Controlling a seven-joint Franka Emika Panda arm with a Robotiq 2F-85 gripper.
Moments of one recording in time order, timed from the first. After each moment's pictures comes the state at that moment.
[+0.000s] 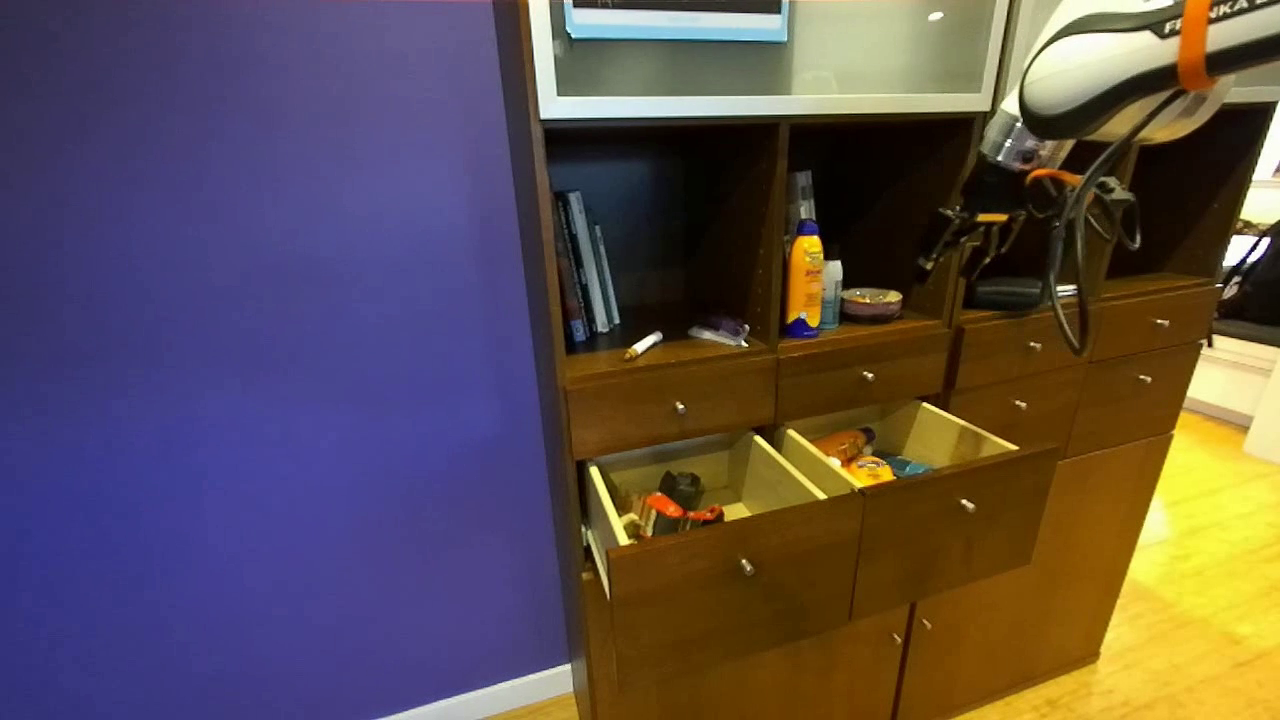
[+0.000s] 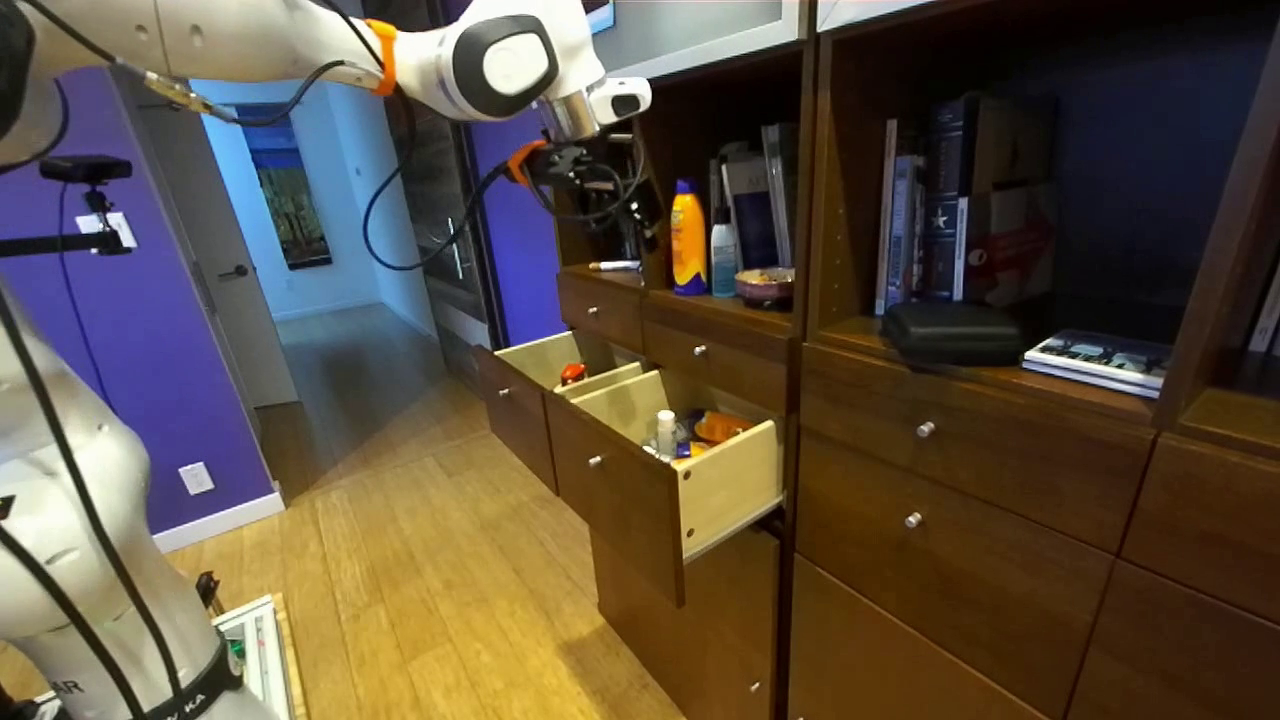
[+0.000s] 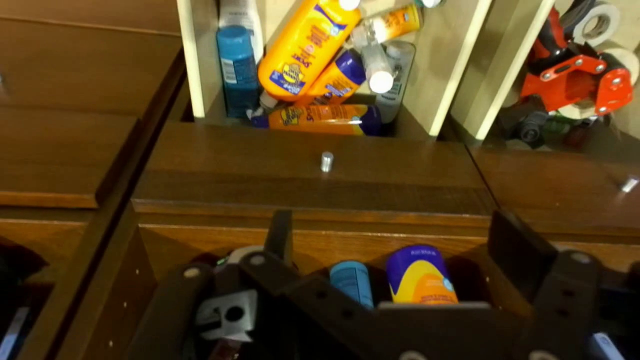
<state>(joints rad) -0.01 -0.12 -0.02 -1.85 0.07 2.14 -0.11</state>
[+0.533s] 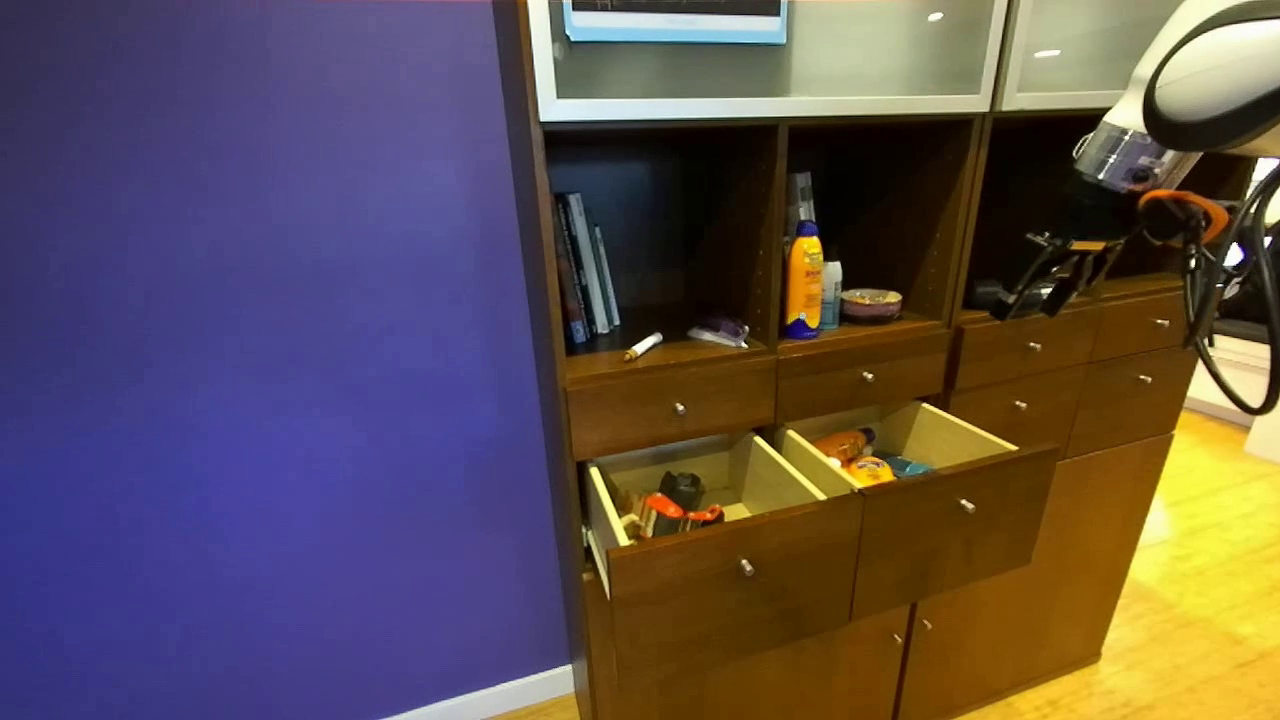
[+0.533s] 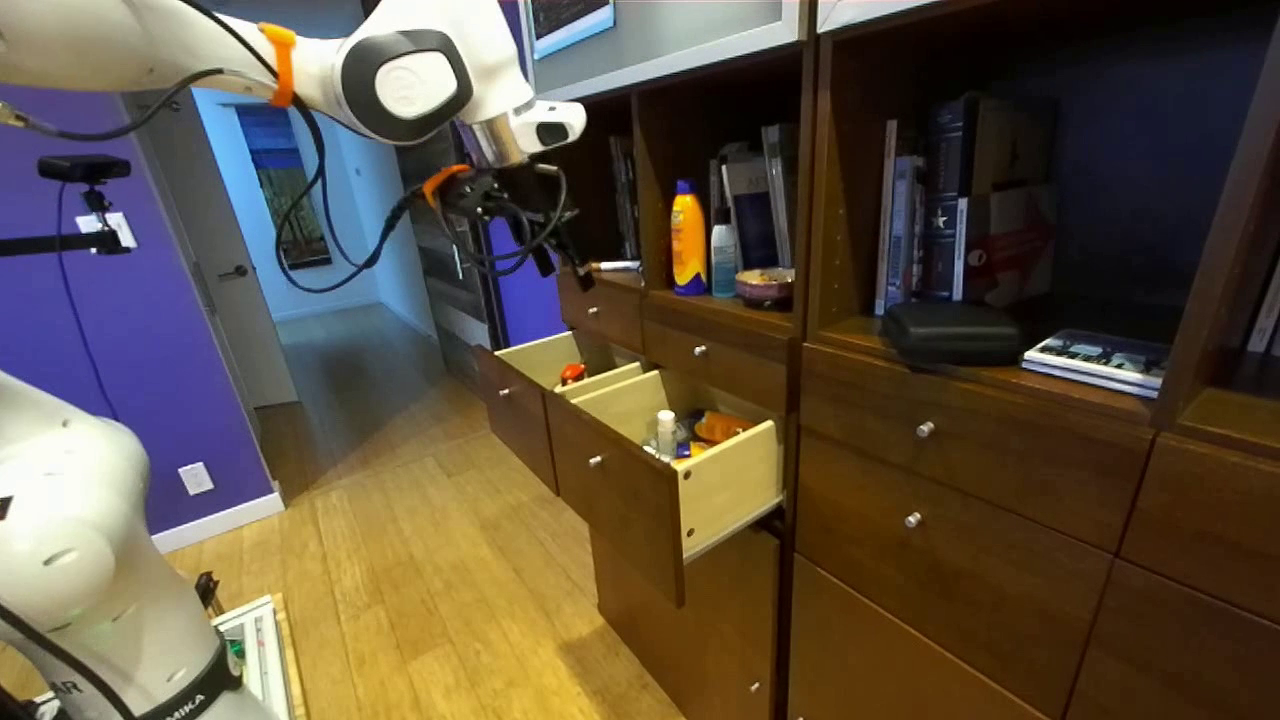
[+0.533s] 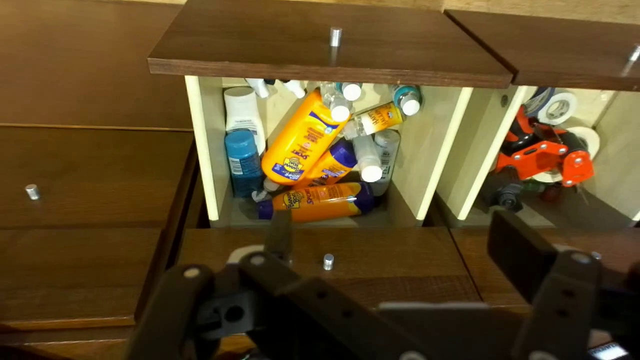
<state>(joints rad) -0.01 -0.42 -0.05 -2.20 0.09 2.14 -0.11</state>
